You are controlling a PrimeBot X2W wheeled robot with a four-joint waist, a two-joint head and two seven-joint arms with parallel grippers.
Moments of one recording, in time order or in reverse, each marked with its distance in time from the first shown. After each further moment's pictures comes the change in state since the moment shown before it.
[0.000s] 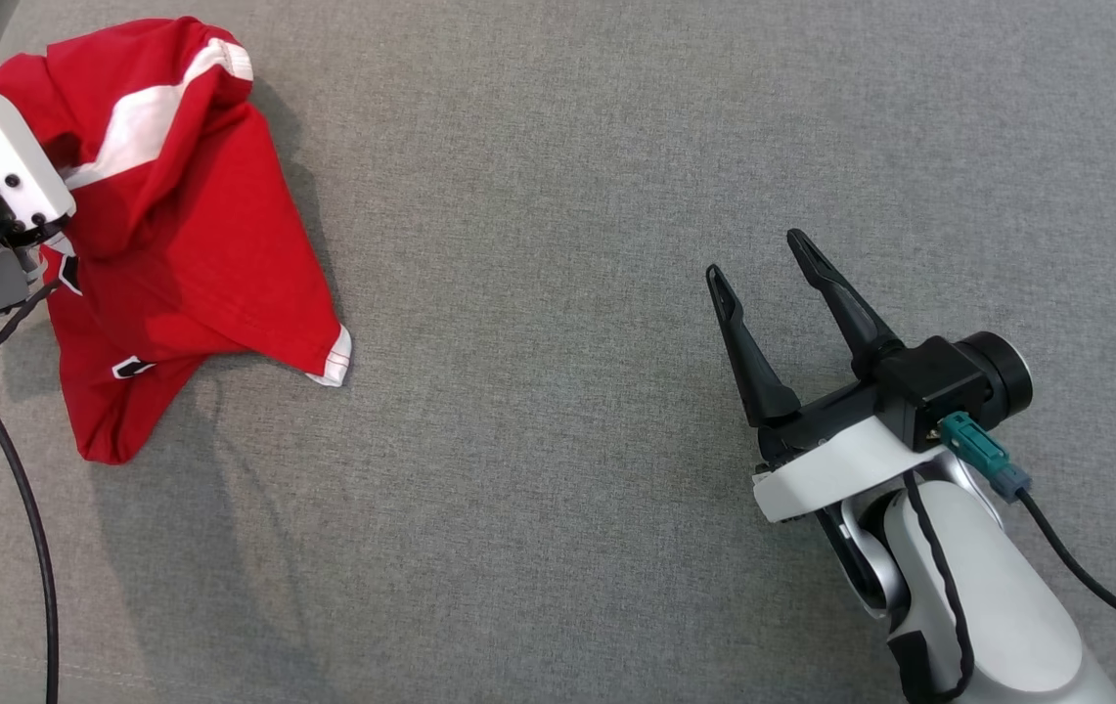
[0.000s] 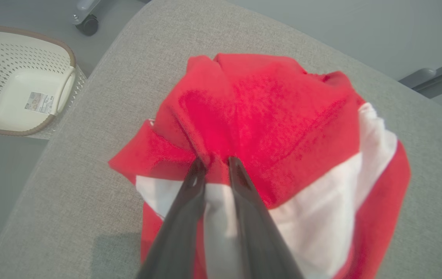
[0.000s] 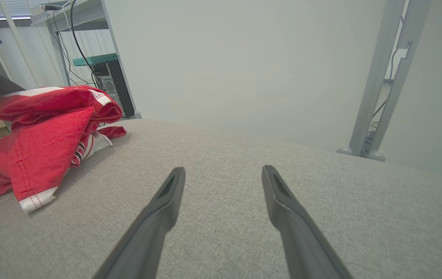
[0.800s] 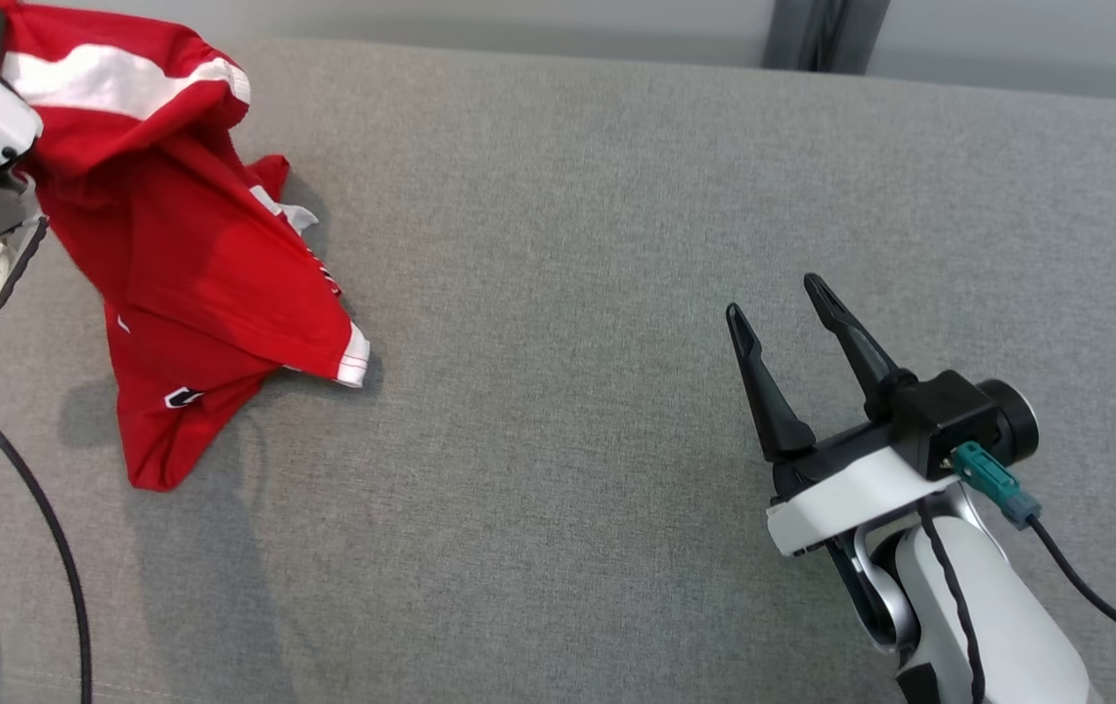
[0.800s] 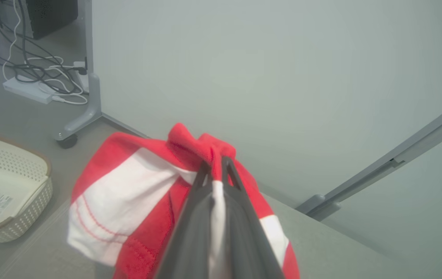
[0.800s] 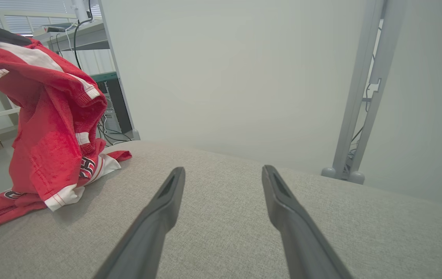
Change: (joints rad) left arm -0.039 -0.020 0.064 0.027 -0.092 -0.063 -0.322; right arm 0.053 0.000 -0.024 0.018 0.031 0.000 0.000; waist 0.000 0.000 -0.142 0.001
